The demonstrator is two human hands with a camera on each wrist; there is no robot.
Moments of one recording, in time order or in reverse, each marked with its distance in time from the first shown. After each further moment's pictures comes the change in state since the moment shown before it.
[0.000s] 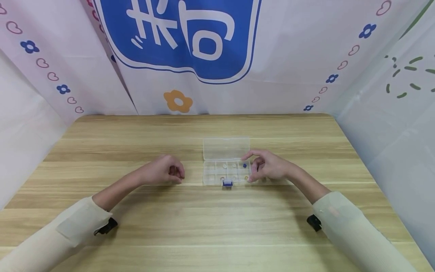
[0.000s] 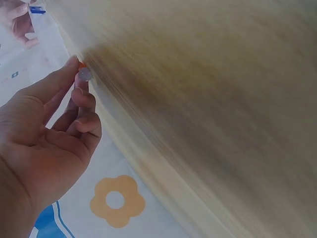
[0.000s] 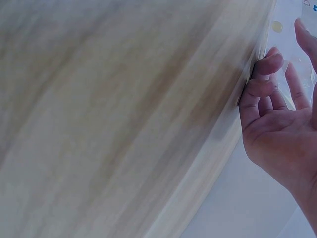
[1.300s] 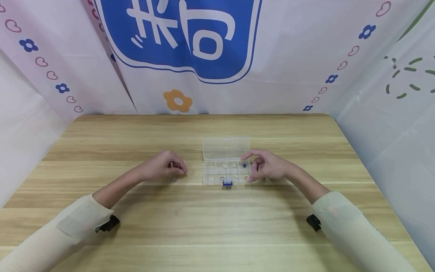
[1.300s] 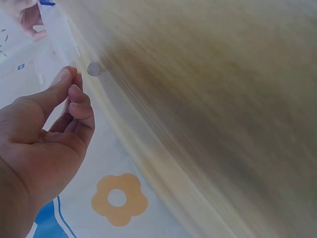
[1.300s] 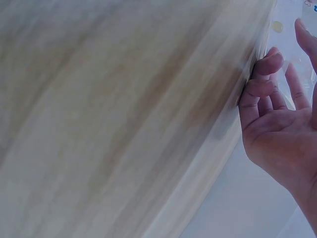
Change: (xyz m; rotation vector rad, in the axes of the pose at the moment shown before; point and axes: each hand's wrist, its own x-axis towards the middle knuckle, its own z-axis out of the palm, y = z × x) left_hand 0.004 0.003 -0.007 -0.073 0.042 0.008; right_hand 0.001 0.002 0.000 0.021 -0.010 -0.008
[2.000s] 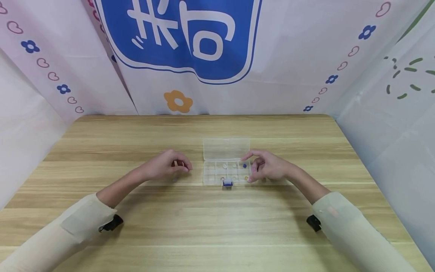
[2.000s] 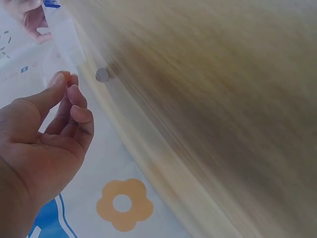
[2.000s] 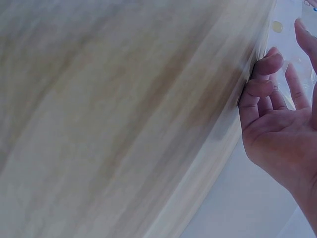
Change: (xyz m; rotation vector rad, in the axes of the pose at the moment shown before) left_hand 0.006 0.009 0.002 0.002 0.037 -0.003; right_hand 0.000 0.000 0.000 -0.016 0.005 -0.003
